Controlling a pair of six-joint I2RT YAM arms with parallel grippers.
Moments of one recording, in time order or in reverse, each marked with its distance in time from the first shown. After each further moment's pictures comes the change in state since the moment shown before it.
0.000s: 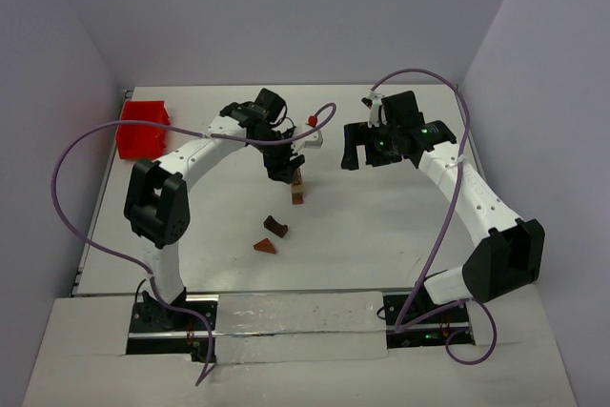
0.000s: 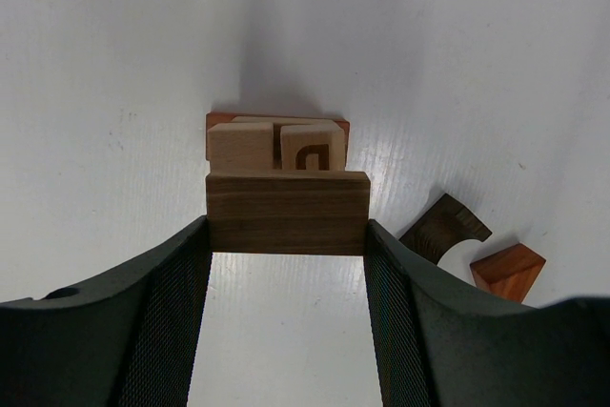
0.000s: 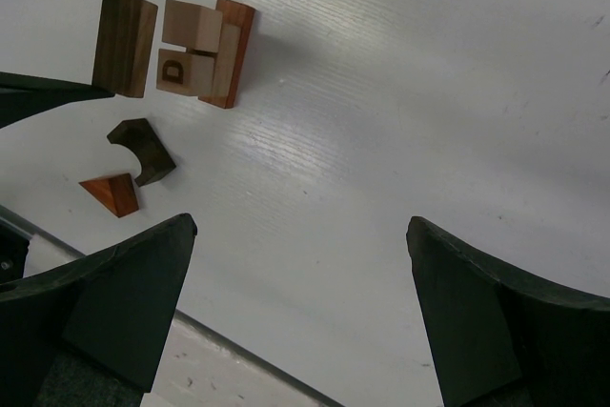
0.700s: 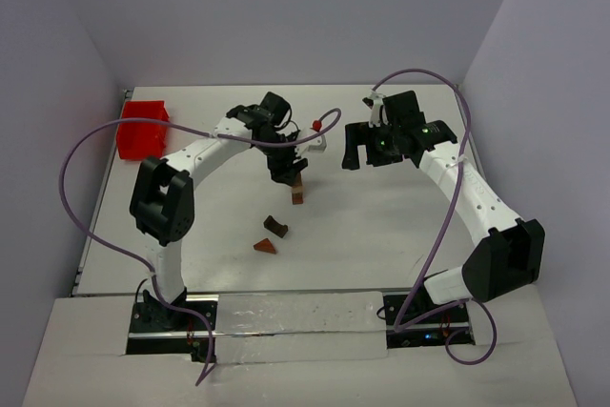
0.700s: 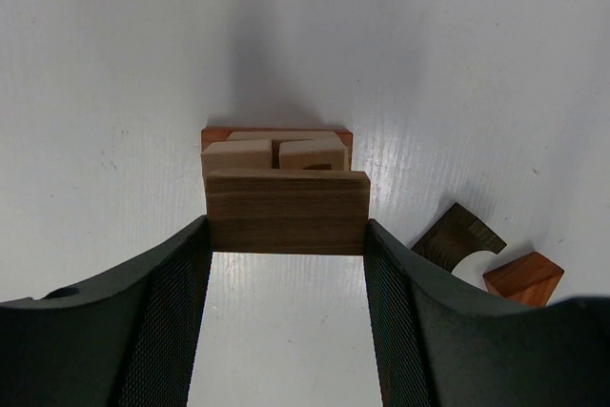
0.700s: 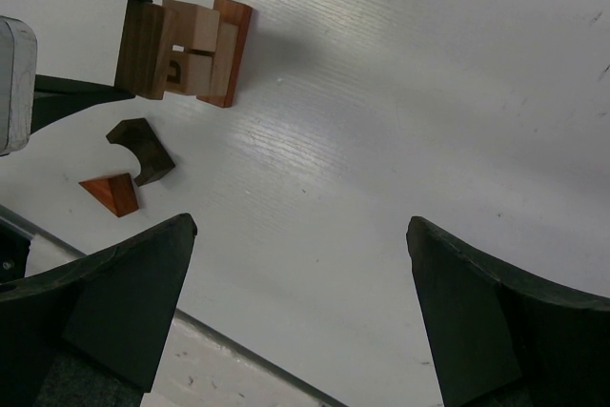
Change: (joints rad) left arm -0.014 0.036 0.000 0.021 -0.001 0.025; right arm -0.009 0.001 0.000 -0.005 -0.005 0.000
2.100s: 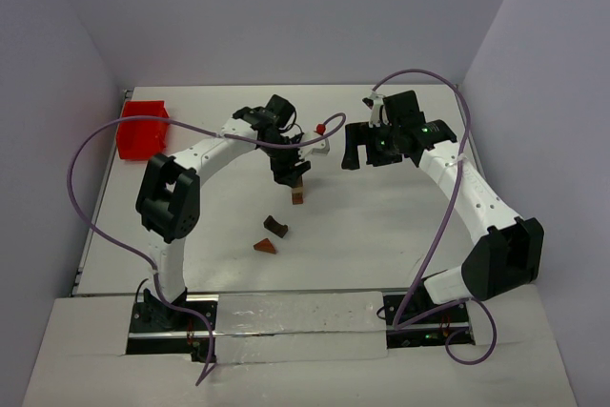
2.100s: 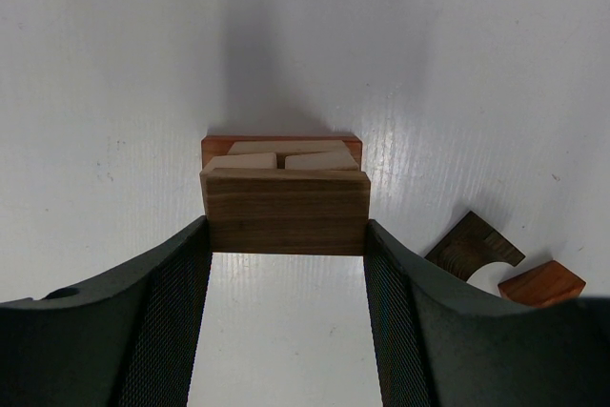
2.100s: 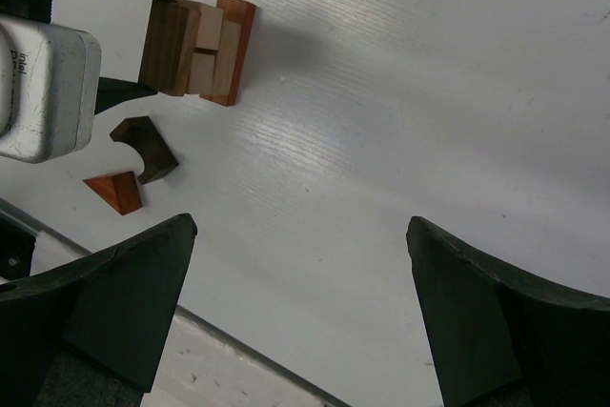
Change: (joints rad) left arm -0.017 0.043 0.016 0.010 -0.026 0.012; right arm -0.006 0.008 0.000 0.000 -0.017 0.000
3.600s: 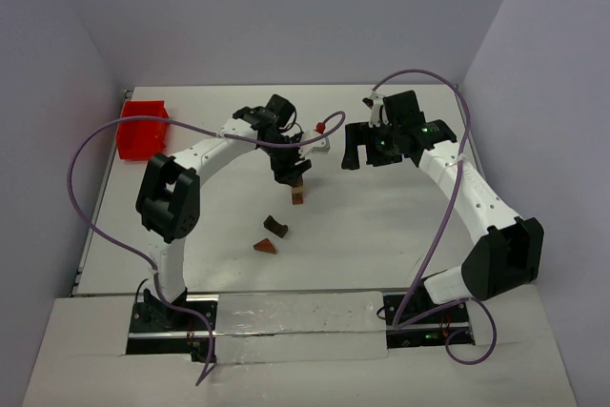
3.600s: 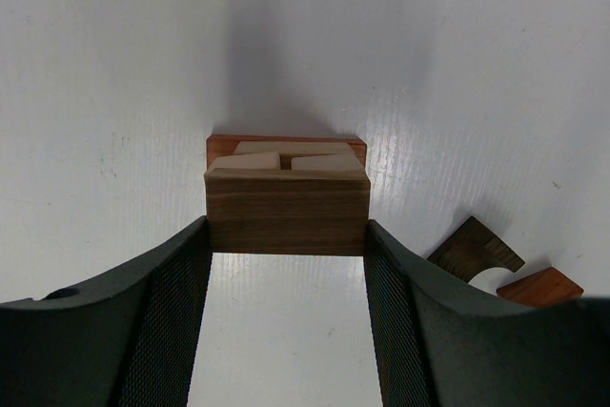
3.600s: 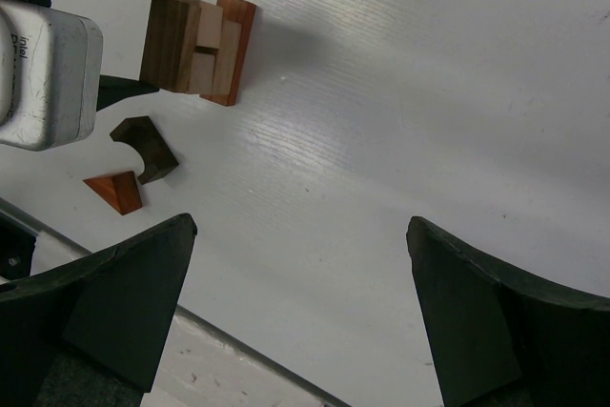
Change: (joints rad) left arm 0.000 0.000 0.001 0.011 -0.011 -0.030; right arm 0.000 0.001 0.000 0.000 -0.001 0.000
